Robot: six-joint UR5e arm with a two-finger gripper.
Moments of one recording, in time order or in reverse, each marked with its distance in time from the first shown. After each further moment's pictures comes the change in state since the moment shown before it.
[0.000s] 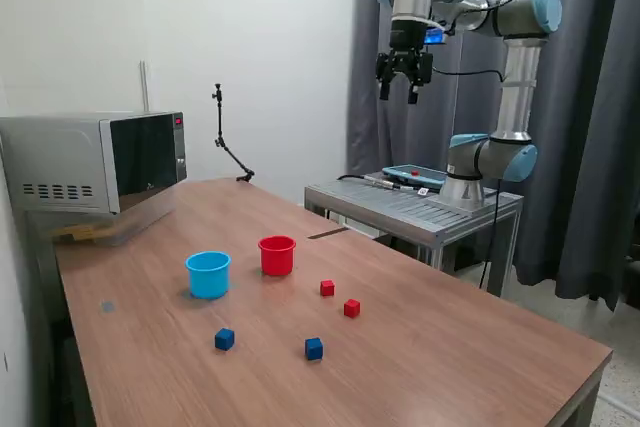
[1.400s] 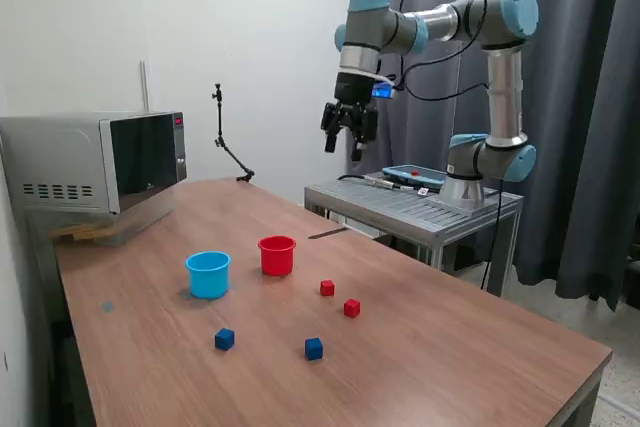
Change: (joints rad) arm -0.018 0.313 -0.052 -0.335 0.018 -0.033
